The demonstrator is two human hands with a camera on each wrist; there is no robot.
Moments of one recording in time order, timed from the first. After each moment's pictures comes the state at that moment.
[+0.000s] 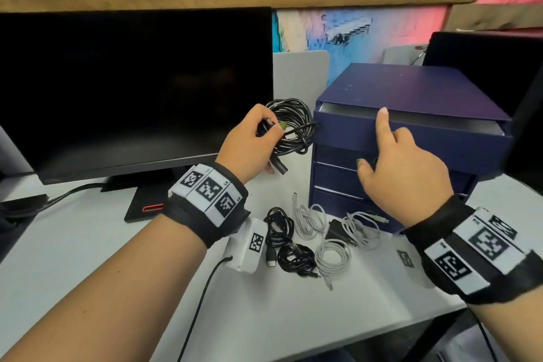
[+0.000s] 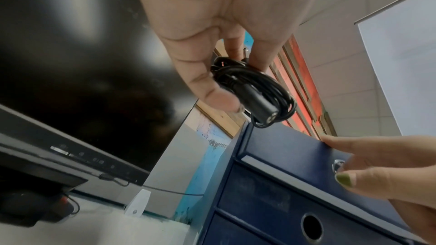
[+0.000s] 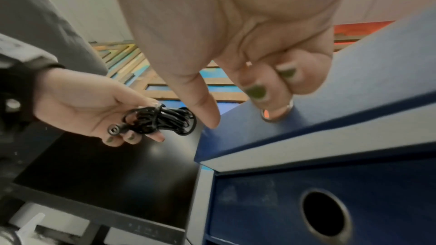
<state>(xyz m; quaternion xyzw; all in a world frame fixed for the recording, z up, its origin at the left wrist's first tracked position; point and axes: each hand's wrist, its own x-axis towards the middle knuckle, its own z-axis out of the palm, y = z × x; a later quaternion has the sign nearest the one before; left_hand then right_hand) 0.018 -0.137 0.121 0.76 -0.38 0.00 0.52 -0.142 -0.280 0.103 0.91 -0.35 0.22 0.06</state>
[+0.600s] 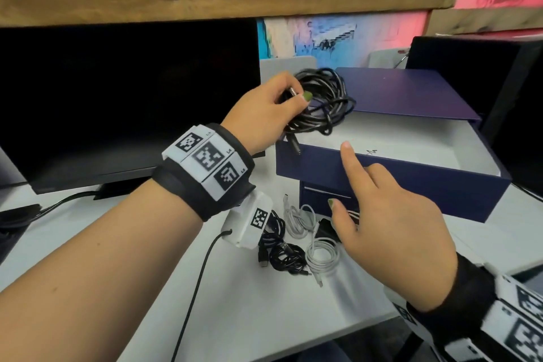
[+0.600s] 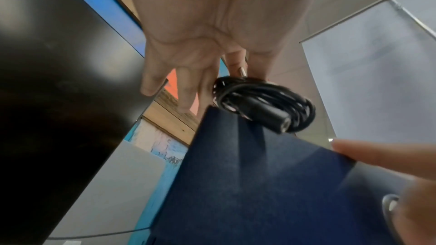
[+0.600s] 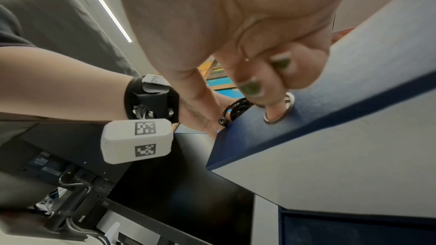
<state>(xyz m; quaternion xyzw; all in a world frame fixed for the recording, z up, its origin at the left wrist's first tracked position) -0.011 -0.155 0.177 0.75 -0.48 0.04 0.45 -0.194 -0.214 0.100 0.93 -0.24 0.29 0.05</state>
